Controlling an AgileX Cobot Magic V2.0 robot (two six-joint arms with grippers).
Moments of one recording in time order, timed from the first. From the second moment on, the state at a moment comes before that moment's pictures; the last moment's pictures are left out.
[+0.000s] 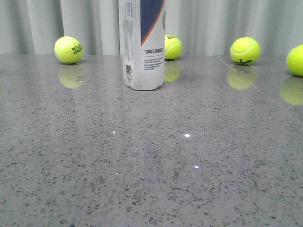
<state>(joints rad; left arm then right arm) -0.22 0.48 -0.39 -0.04 0.11 0.18 0.48 0.19 -0.39 0.16 0.36 -0.05</state>
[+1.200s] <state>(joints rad) -0.05 -0.01 0.00 0.00 0.12 0.07 0.48 0.19 -0.39 0.16 0.36 -0.05</state>
